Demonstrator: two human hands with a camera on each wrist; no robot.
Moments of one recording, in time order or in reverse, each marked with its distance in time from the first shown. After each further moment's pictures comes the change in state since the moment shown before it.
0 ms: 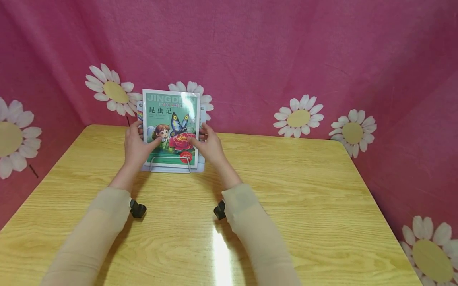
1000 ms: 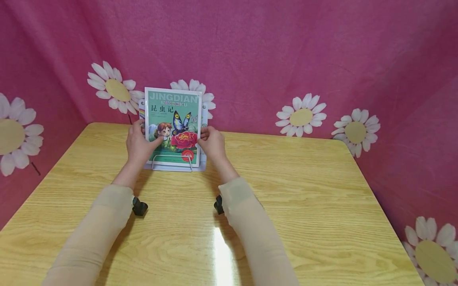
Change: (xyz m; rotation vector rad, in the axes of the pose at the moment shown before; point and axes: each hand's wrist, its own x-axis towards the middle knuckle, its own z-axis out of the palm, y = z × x) left_hand 0.003 0.000 0.002 0.071 -0.026 -0.036; right_hand 0.012 0.005 0.006 -0.247 0.104 -0.021
